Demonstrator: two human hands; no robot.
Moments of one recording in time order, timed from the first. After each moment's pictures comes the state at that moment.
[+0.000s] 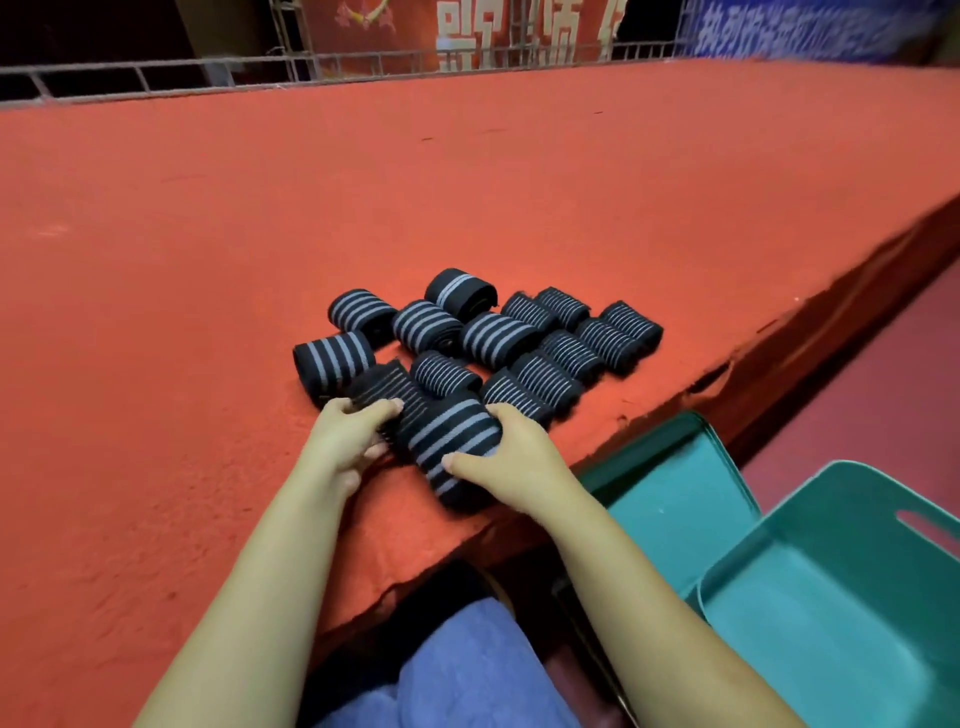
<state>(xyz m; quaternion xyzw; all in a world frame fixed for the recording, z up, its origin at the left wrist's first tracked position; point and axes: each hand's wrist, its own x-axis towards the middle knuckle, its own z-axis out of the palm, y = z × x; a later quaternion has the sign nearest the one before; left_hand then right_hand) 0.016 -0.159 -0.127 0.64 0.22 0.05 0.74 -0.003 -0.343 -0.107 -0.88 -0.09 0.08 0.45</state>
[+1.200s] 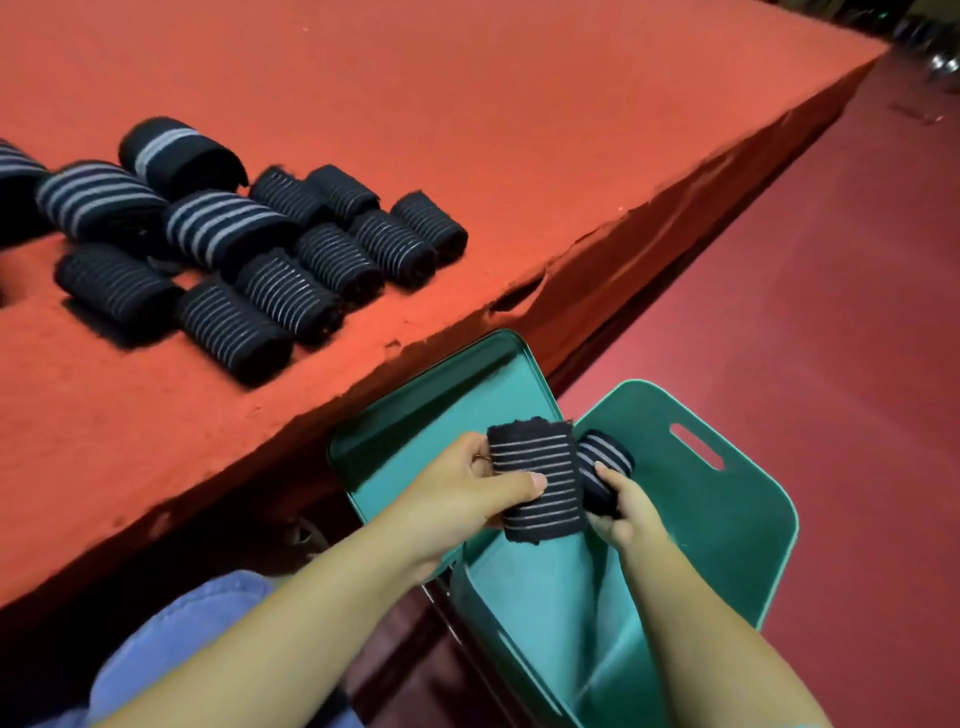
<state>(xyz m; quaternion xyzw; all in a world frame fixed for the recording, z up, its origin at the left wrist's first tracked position) -0.017 -0.452 -0.183 0.59 0.04 -0.30 0.75 0.023 -0.704 -0.331 -0.43 0.45 0.04 0.78</state>
